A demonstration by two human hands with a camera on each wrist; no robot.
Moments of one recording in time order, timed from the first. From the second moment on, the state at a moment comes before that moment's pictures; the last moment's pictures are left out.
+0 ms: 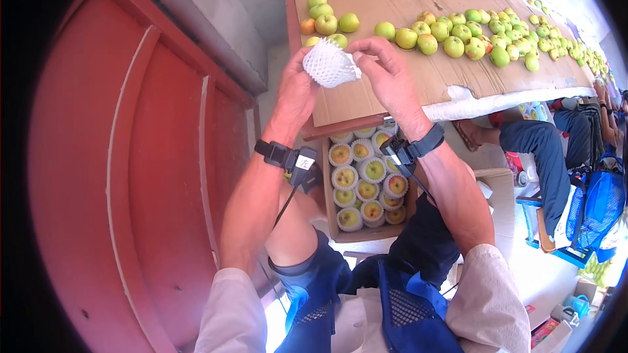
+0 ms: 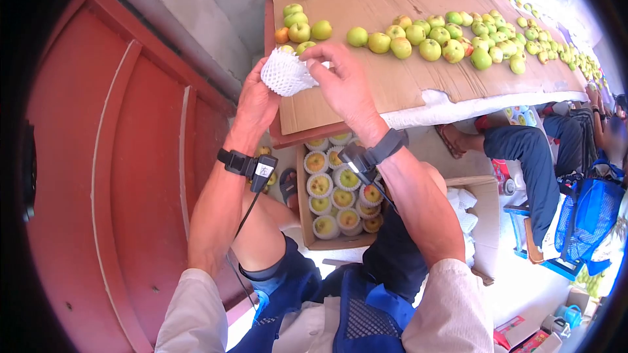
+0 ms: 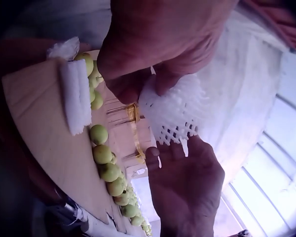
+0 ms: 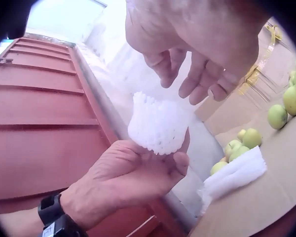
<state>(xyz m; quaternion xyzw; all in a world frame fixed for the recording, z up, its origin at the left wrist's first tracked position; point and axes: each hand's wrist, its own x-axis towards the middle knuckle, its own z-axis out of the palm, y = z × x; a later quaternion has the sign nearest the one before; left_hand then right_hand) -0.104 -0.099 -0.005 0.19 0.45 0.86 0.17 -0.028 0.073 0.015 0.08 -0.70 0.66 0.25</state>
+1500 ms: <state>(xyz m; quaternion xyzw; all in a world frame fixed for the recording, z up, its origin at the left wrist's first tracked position) -0.074 -0.092 0.022 0.16 0.43 0.85 0.26 -0.041 0.103 0.005 0.03 -0.47 0.88 -0.02</state>
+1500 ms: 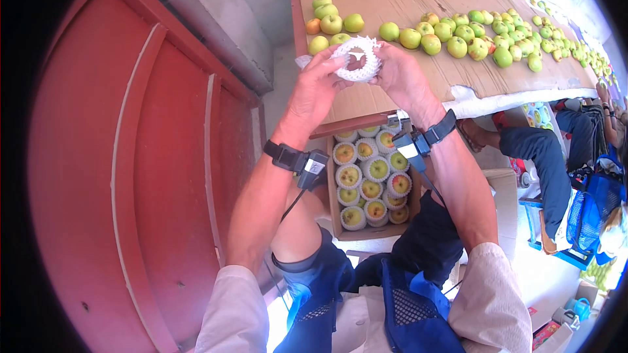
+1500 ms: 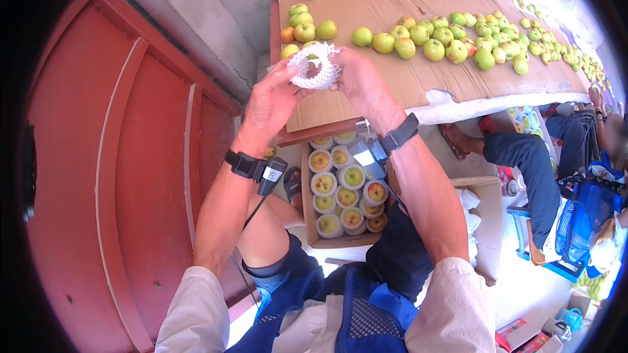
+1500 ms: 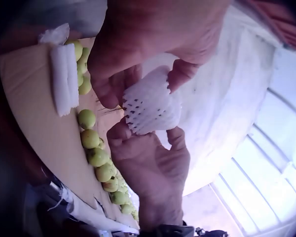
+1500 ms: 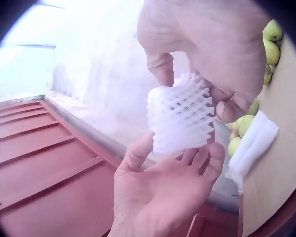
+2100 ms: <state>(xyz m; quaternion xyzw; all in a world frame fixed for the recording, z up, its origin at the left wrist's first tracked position) -0.059 -0.085 0.032 0.14 0.31 0.85 0.40 -0.039 0.100 -0.001 0.03 -0.40 0.91 -0.07</state>
